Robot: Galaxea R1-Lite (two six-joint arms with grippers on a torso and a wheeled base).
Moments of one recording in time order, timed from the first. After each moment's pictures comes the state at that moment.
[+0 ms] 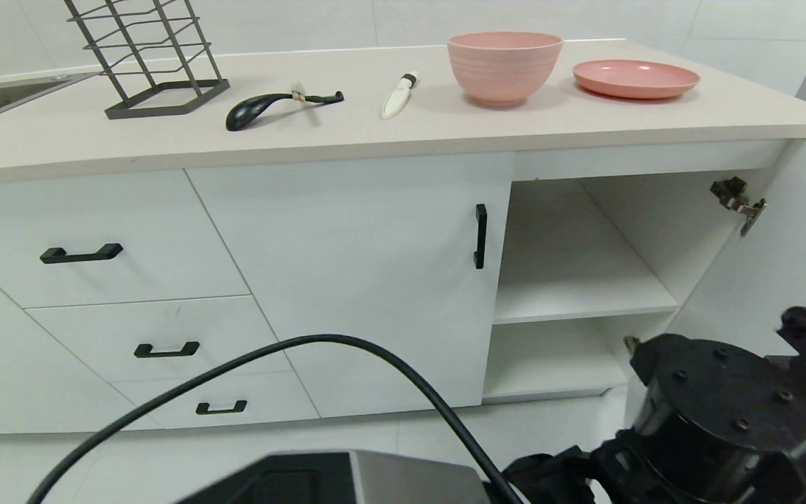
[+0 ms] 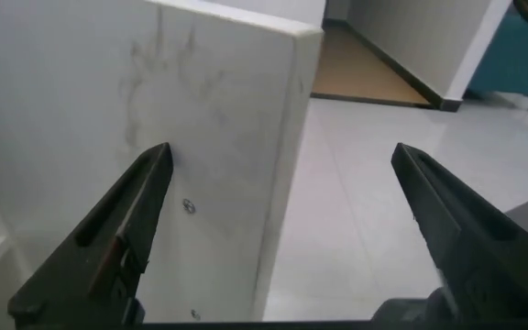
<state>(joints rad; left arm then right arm) -1.25 2.39 -1.59 -0.94 -0.29 -0.01 -0.12 0.80 -0.31 -1.37 0.71 -0.26</state>
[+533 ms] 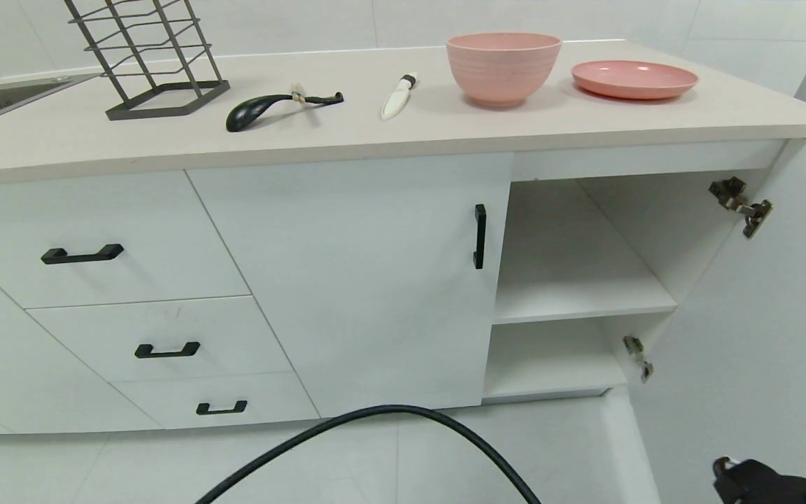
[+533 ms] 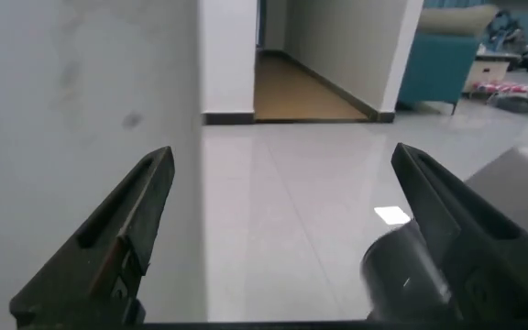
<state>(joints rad) -1.33 2.56 -1.69 -1.11 -0.36 -0.02 -0.16 0.74 -0.33 -1.37 0.71 -0.26</state>
